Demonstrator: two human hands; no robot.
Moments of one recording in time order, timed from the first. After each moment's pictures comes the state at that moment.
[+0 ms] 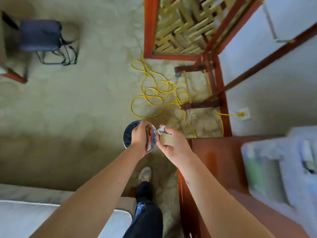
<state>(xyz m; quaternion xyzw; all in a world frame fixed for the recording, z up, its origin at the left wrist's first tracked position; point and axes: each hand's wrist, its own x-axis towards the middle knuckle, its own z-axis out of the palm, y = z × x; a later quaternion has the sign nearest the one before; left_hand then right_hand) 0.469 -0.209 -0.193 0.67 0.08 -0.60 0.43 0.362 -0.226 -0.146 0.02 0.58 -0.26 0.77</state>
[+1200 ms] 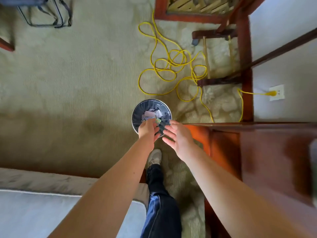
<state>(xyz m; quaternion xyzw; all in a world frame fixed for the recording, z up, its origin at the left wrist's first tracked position) 0.495 -0.187 -0.320 0.69 0.19 -0.61 0.35 0.408 -0.212 -0.260 -0.04 0.72 -0.15 0.68</state>
